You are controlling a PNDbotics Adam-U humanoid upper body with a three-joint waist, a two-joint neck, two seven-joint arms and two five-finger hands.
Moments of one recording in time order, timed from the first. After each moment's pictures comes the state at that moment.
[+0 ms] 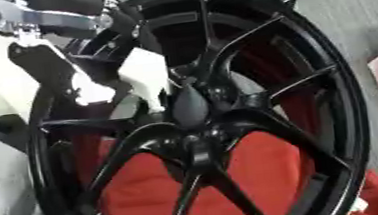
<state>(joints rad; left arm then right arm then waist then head) -1.21 0.76 -0.54 -1.63 -0.23 -0.22 -0.89 -0.27 -0.53 -0.17 -1.98 0.08 0.18 -0.45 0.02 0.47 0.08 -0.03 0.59</state>
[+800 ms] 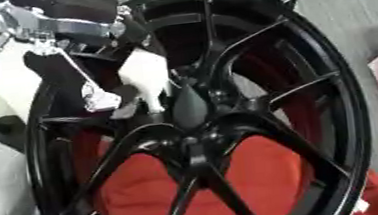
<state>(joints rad) -1.22 0.75 -0.55 -1.61 -0.21 -0.22 -0.89 -0.27 -0.53 -0.16 -1.98 0.06 0.19 -0.48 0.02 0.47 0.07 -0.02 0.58</state>
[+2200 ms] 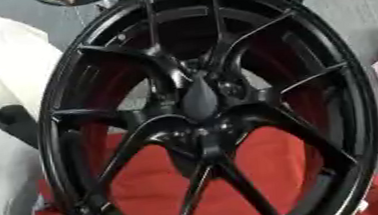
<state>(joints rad) -0.89 1.05 -0.05 -1.65 0.29 0.02 -0.48 -0.25 -0.53 -0.19 -1.98 0.08 0.19 -0.50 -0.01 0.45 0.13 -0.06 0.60</state>
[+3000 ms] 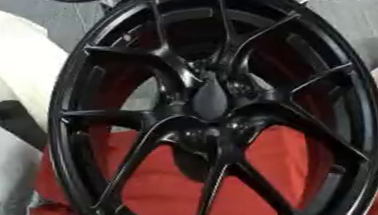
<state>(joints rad) -0.58 1.09 0.08 -1.40 0.19 -0.03 -0.34 -0.26 -0.52 -0.20 -1.98 0.09 0.19 -0.51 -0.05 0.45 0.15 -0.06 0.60</state>
